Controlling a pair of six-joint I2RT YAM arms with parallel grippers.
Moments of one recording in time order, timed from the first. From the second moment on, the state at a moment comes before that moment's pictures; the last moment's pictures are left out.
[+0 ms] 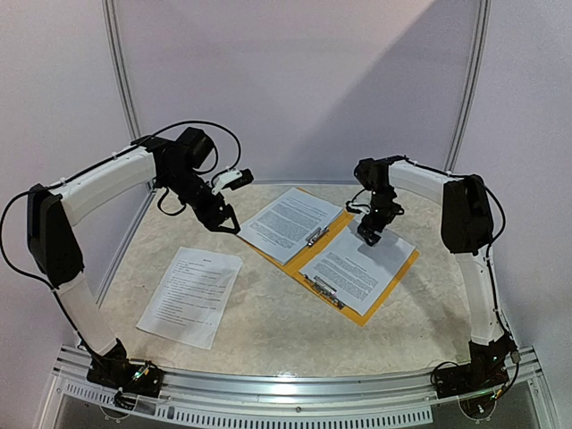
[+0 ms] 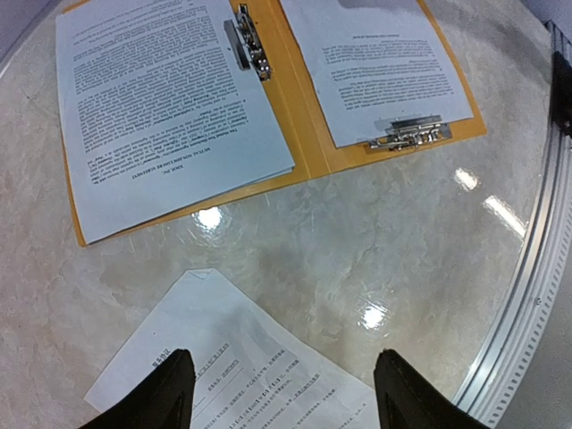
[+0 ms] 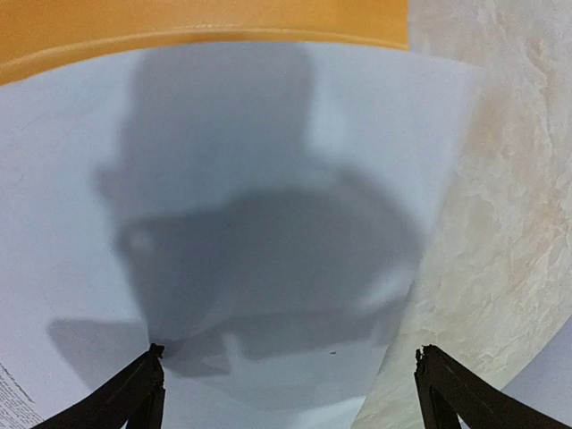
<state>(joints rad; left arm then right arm) -0.49 1.75 1.62 -1.03 0.38 0.43 0.42 2.37 2.06 -1.13 0.22 -0.44</state>
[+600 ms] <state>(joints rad) -0.49 1.75 1.62 -1.03 0.38 0.44 0.37 2.36 2.07 -1.05 0.17 -0.34</state>
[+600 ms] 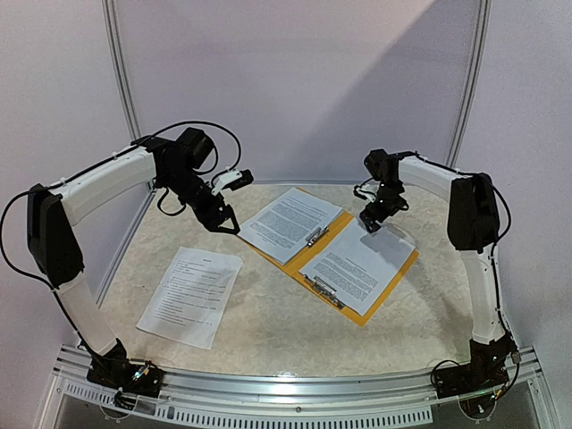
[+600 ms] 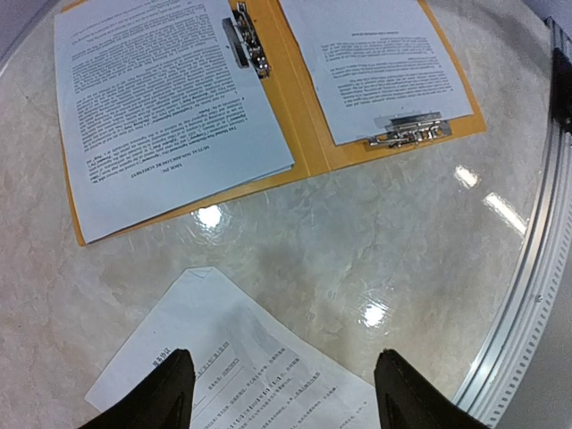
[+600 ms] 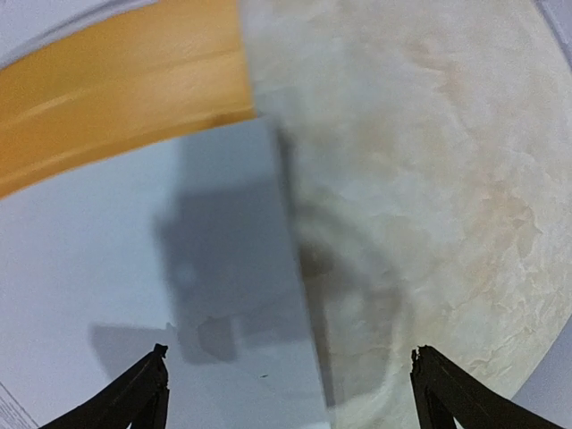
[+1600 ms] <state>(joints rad) -0.49 1.78 1.61 -1.03 0.38 0.46 0.30 2.45 2.11 -0.91 0.37 -0.20</state>
